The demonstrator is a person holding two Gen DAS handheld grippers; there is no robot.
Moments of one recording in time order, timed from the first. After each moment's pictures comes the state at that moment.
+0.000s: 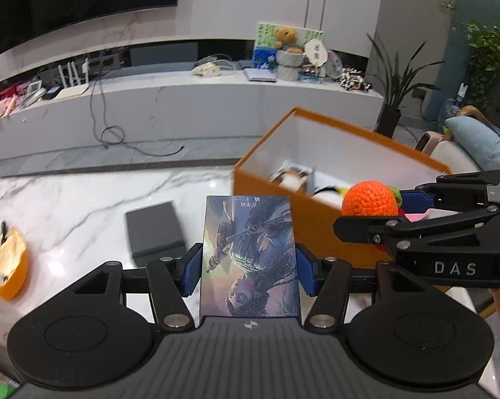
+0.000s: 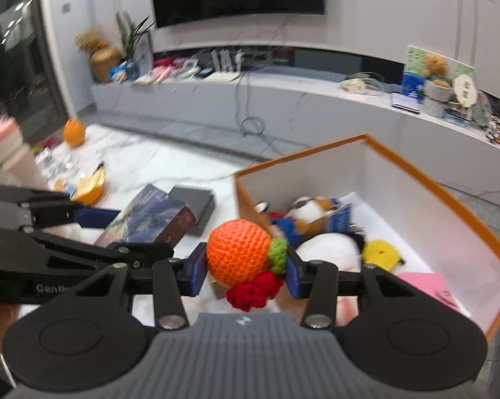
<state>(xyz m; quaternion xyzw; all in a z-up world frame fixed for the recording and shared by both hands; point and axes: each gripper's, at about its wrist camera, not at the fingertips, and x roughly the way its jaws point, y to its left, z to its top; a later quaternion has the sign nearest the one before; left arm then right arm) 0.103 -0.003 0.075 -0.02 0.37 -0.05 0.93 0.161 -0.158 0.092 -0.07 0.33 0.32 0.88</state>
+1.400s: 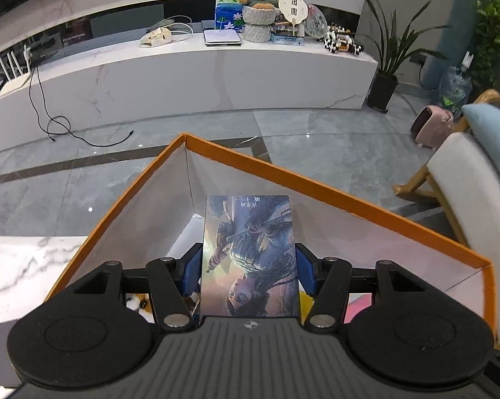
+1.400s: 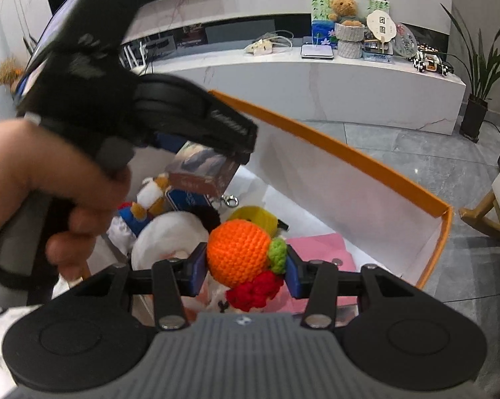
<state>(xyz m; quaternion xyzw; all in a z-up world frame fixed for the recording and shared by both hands) 0.310 -0.125 0.027 0.00 0.45 -0.07 0.89 0.247 -0.253 0.043 -0.02 0.40 0.20 0.89</state>
